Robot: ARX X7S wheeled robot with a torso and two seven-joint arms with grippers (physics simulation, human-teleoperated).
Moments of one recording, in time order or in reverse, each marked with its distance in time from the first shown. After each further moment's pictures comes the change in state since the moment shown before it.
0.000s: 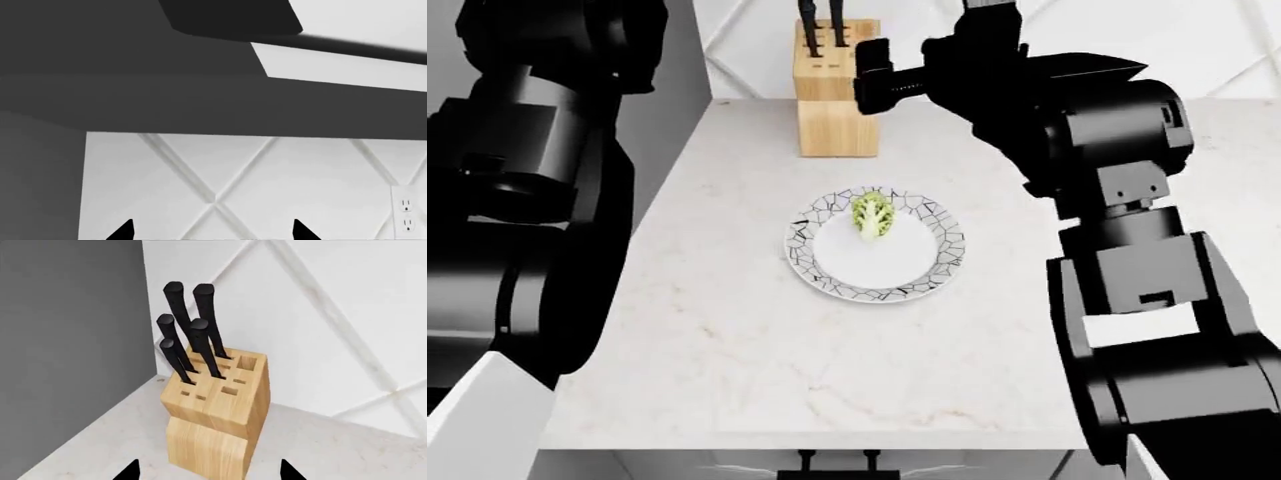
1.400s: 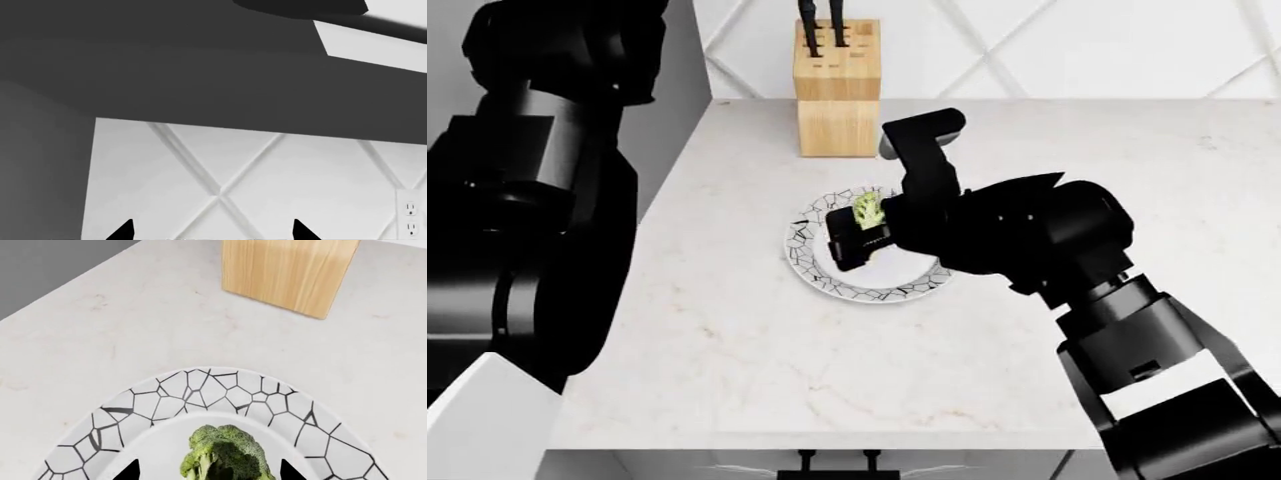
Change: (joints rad) left arm 0.026 -0.005 -0.096 0.000 0.050 0.003 0.005; right arm -0.169 0.131 -0.439 -0.120 0.540 0.133 0.205
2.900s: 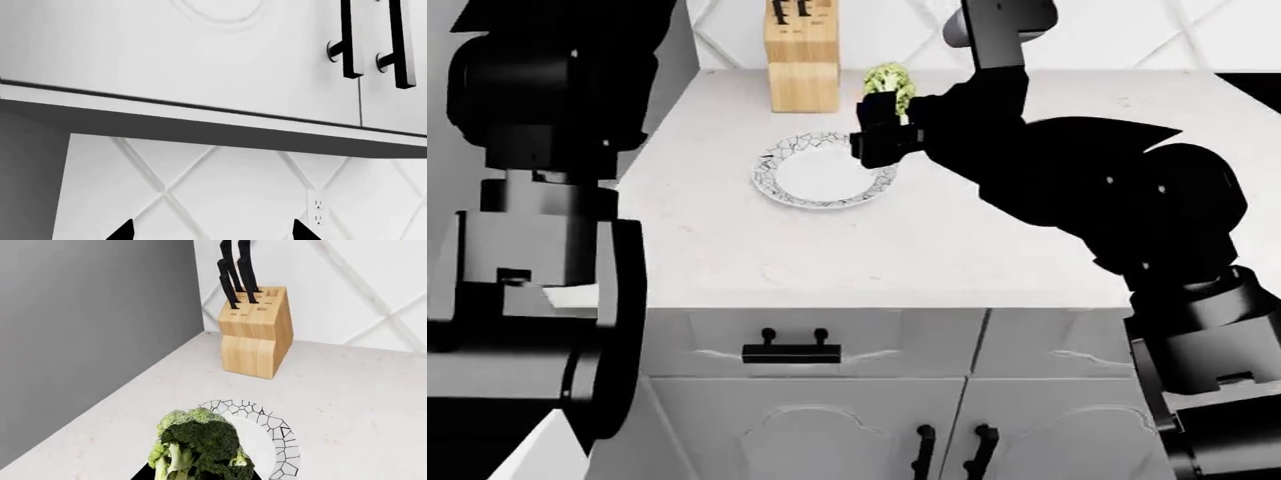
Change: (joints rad) left arm 0.261 -0.034 0.079 0.660 -0.144 -0.326 -0.096; right arm 0.012 0.117 0.201 -0.280 0.140 -0.084 0.147
